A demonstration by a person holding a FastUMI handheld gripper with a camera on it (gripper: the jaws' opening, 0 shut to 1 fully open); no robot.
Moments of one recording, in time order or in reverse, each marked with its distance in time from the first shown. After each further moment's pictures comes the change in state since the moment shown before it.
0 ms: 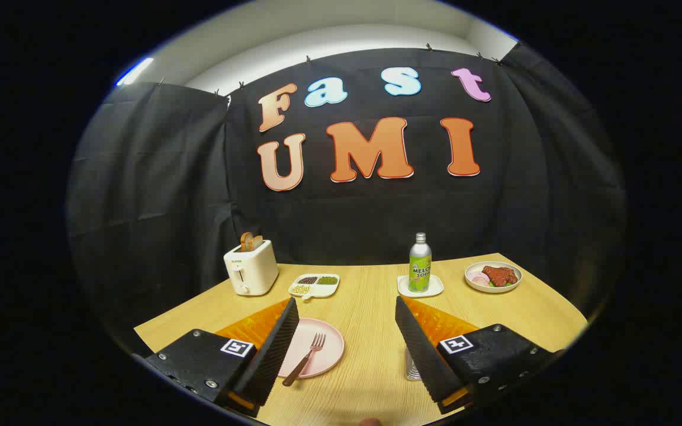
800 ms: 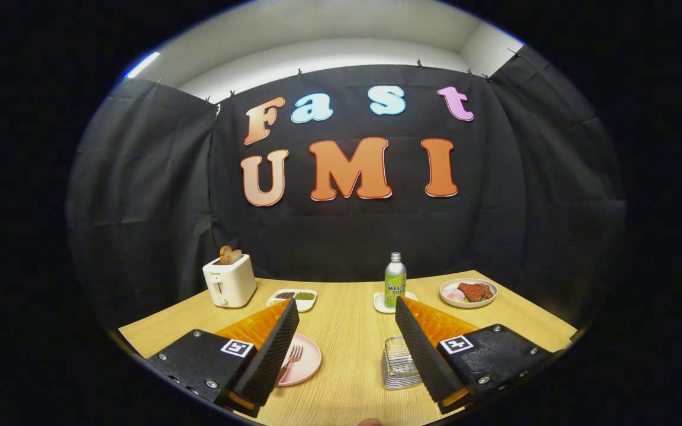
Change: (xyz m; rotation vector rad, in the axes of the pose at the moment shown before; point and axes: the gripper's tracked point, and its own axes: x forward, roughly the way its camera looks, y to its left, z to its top) arm -0.007 -0.030 0.018 -0.054 -0.099 -0.129
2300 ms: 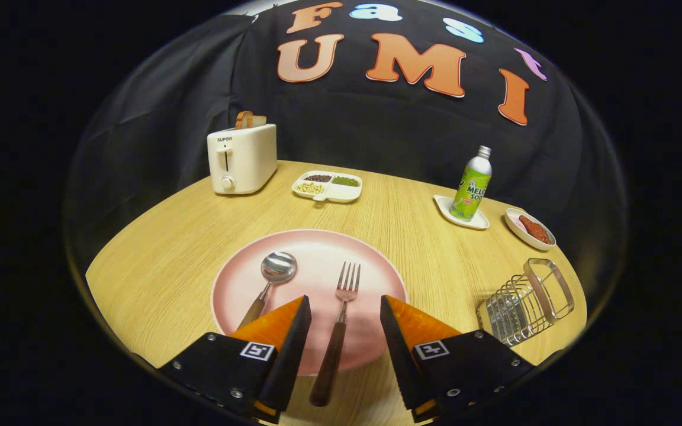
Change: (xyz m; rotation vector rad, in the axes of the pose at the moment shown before) arm 0.063 0.124 -0.202 -0.184 0.548 0.082
